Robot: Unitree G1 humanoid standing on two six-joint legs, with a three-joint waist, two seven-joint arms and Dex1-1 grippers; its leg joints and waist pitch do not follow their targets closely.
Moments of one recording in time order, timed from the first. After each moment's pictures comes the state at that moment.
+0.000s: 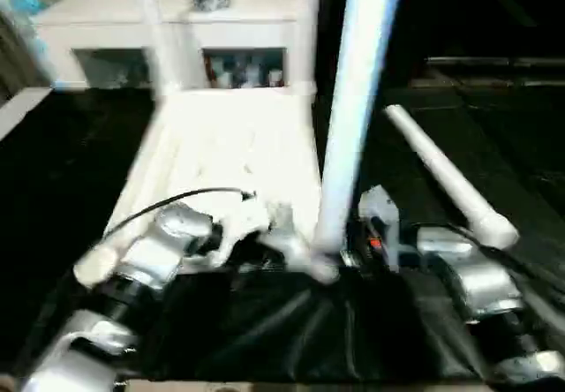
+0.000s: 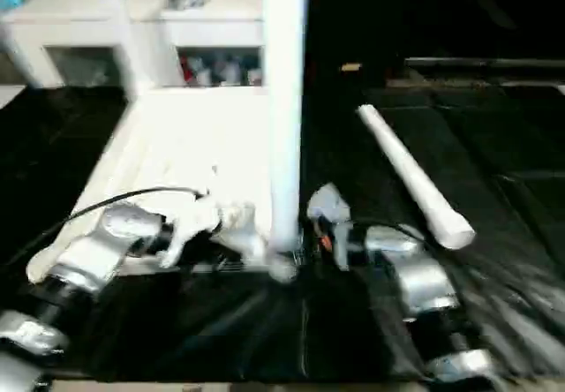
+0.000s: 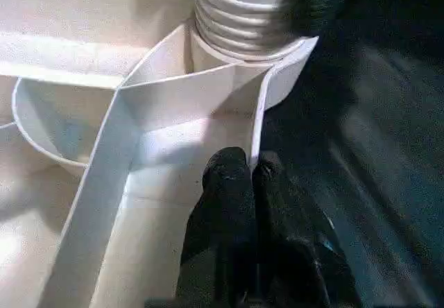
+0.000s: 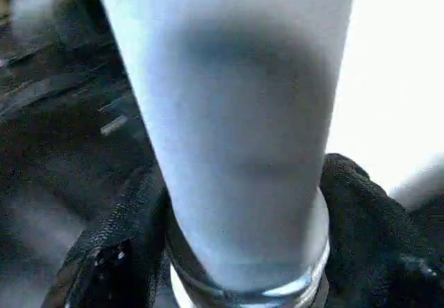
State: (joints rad) left arm -0.54 0.31 -0.32 0.46 0.00 0.34 -1.07; right arm -0.40 -0.26 0.11 0.43 0.19 0.24 0.93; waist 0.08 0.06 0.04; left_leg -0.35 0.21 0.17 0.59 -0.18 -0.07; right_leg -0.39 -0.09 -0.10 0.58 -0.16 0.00
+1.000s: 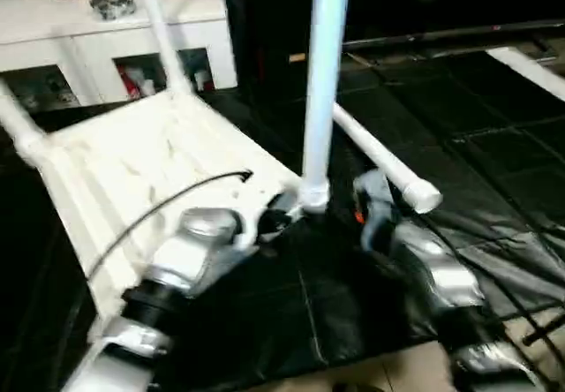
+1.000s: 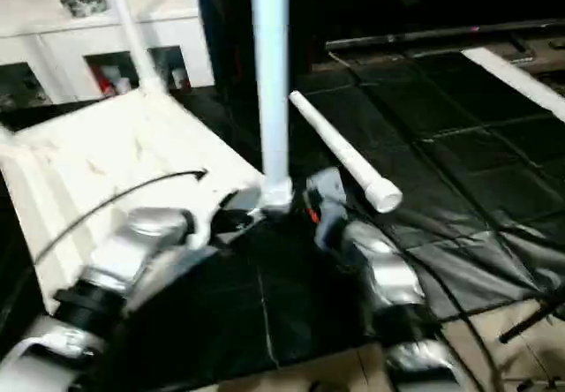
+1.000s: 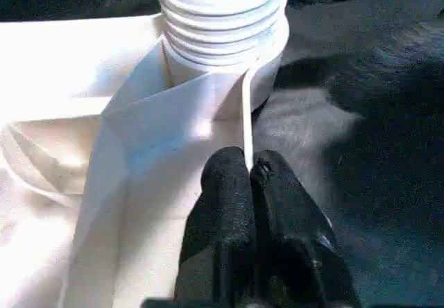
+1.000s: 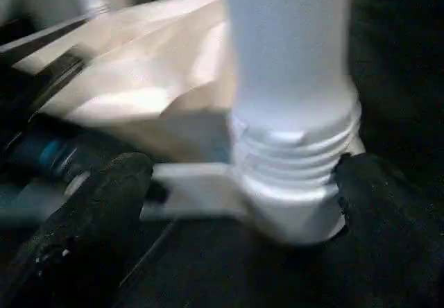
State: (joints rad) left arm -0.53 0.26 -0.25 0.39 0.03 0.44 -0.81; right arm -0.41 -0.21 0.06 0.50 0.20 0.16 0.86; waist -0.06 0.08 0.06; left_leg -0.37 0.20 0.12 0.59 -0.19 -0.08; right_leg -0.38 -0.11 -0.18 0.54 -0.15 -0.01
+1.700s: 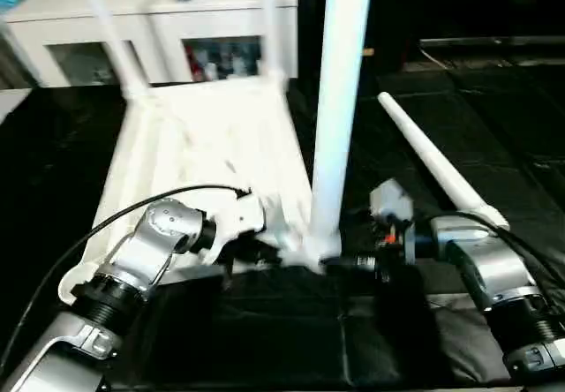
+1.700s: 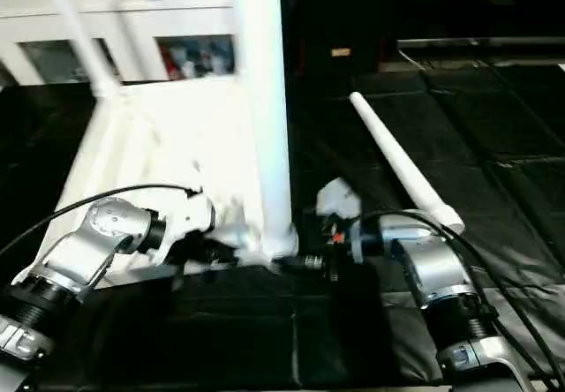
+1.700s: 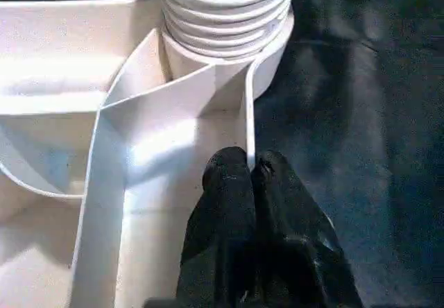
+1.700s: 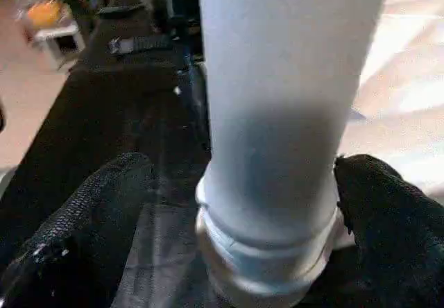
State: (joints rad) left arm -0.52 0.46 -0.40 0.37 -0.01 0.17 -1.30; right arm -0.44 -0.43 0.22 0.37 0.20 0.12 1.33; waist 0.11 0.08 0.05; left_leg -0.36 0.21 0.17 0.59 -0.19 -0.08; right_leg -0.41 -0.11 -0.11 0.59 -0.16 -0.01
